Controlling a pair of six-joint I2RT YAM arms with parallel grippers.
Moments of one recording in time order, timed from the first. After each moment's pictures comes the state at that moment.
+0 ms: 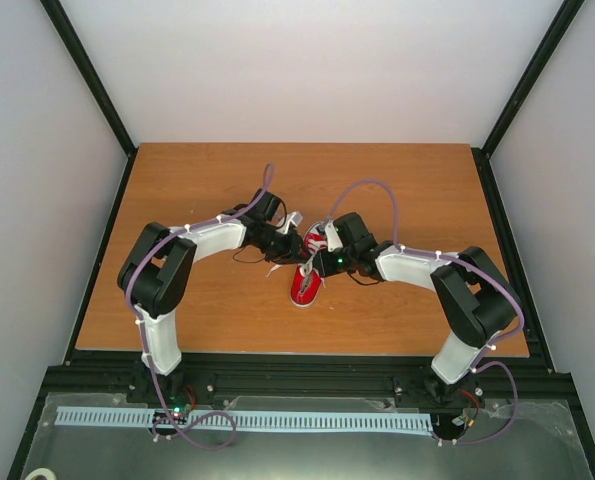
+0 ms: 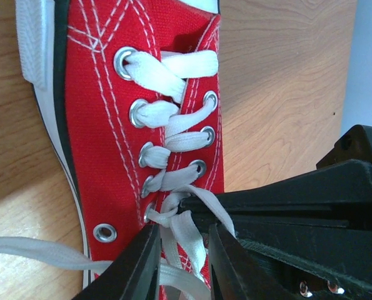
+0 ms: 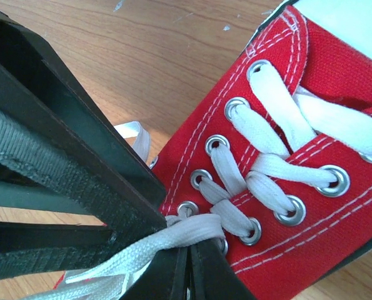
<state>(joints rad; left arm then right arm) -0.53 1.90 1.19 -0.36 0.70 -0.55 0.61 1.69 0.87 -0.04 -0.35 0.32</state>
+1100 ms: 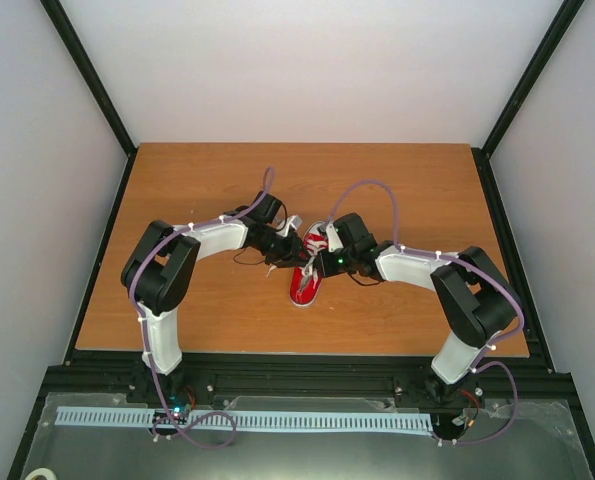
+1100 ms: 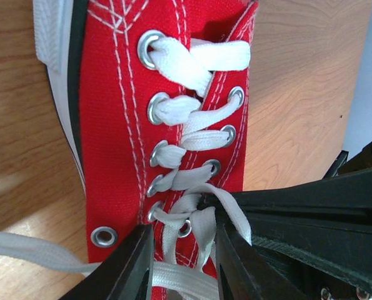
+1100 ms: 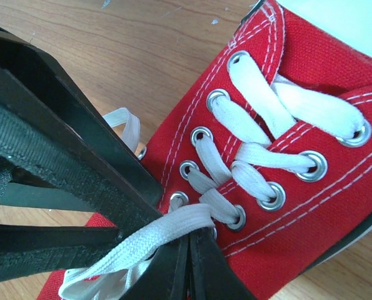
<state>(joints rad) -0.53 1.93 1.19 -0.37 0.71 -0.58 0.61 1.69 0.87 -0.06 -0.33 0.33</state>
